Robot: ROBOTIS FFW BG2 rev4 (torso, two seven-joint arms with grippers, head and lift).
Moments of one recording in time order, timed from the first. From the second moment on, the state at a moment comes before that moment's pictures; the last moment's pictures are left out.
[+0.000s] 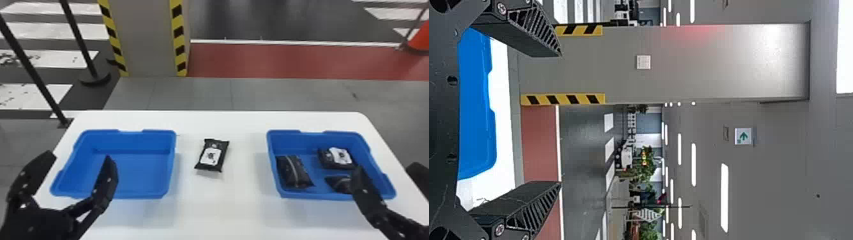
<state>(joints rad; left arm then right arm) 0.82 0.01 0.15 -2.34 0.08 -0.17 -0.14 0.88 -0.03 -0.21 -2.40 -0.23 -0.07 0.25</state>
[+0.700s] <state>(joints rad) 0.82 0.01 0.15 -2.34 0.08 -0.16 -0.14 0.87 -0.03 -0.20 -2.42 -0.23 -0.02 0.26</state>
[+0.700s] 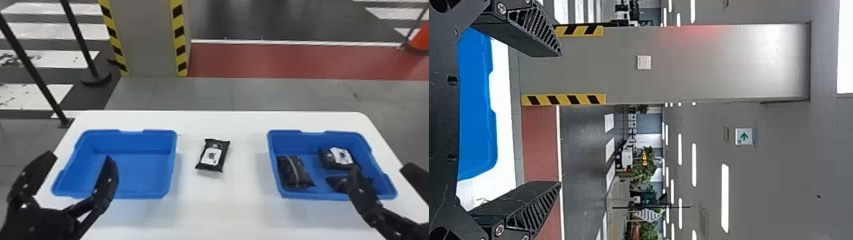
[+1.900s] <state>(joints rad) 0.81 0.01 0.14 -2.34 0.08 -0.16 -0.14 0.12 -0.14 0.05 -1.94 -0.15 0.55 0.38</state>
